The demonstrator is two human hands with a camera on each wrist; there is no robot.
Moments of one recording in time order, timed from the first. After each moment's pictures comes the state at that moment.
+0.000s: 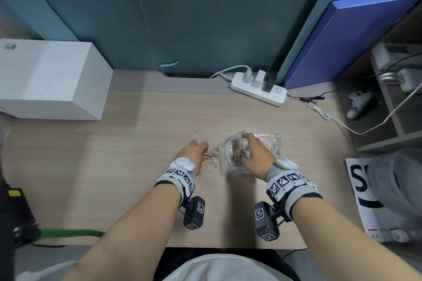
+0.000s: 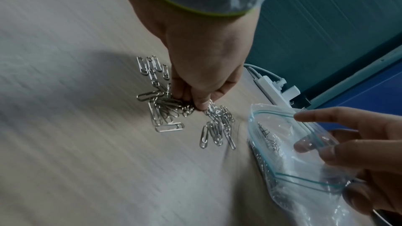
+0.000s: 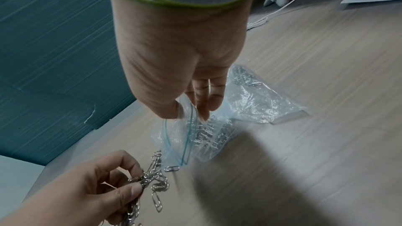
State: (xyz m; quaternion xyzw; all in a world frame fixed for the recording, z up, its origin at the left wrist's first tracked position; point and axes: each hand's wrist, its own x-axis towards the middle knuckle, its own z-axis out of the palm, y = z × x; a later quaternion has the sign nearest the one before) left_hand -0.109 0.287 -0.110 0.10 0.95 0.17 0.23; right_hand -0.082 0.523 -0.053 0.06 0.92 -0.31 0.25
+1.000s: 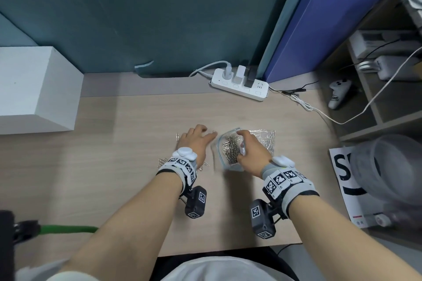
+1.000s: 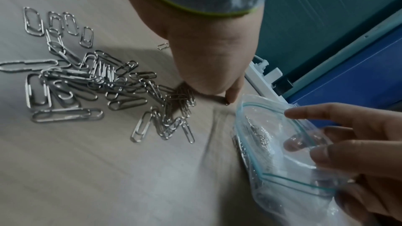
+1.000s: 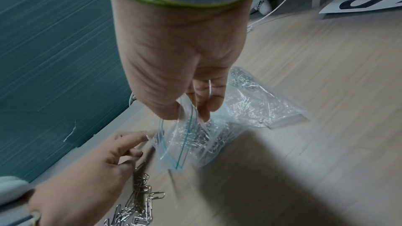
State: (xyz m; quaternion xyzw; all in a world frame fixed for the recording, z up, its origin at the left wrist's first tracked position) left_hand -0.145 0.341 -0.116 0.22 0.95 0.11 0.19; right_hand -0.085 0.553 -0.058 0.11 0.91 -0.32 0.24
